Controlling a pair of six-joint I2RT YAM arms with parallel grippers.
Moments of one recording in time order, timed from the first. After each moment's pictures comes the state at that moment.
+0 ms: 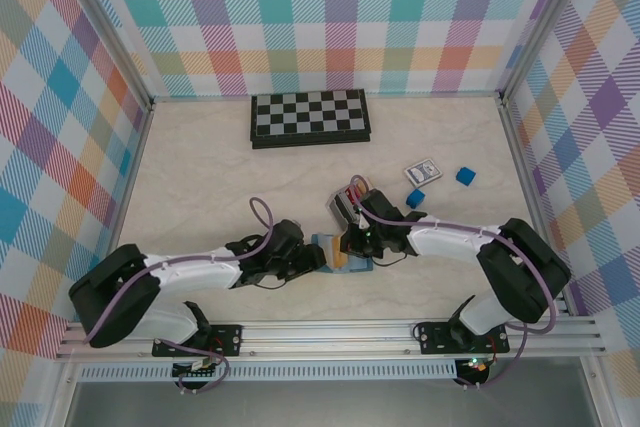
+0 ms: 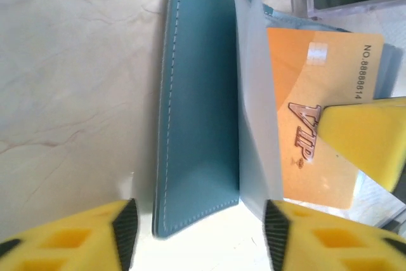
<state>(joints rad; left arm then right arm) -0.92 1.32 0.50 -0.06 0.10 -1.17 0.76 1.50 0.69 -0.19 -0.33 0.90</state>
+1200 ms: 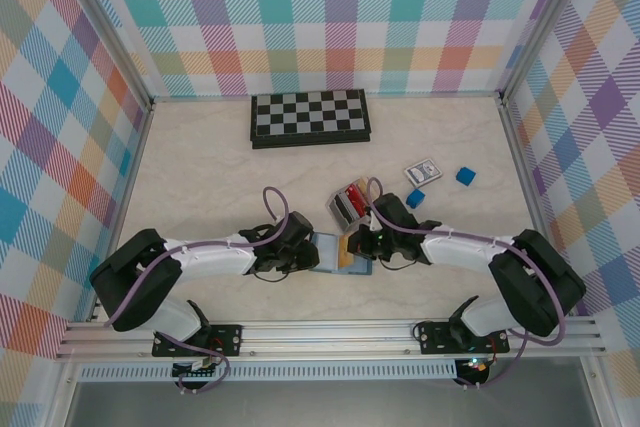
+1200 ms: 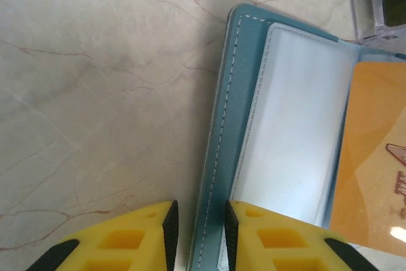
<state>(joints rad) -0.88 1.48 0.63 -0.19 0.05 -0.99 0.70 1.41 0.55 -0.06 -0.40 0.93</state>
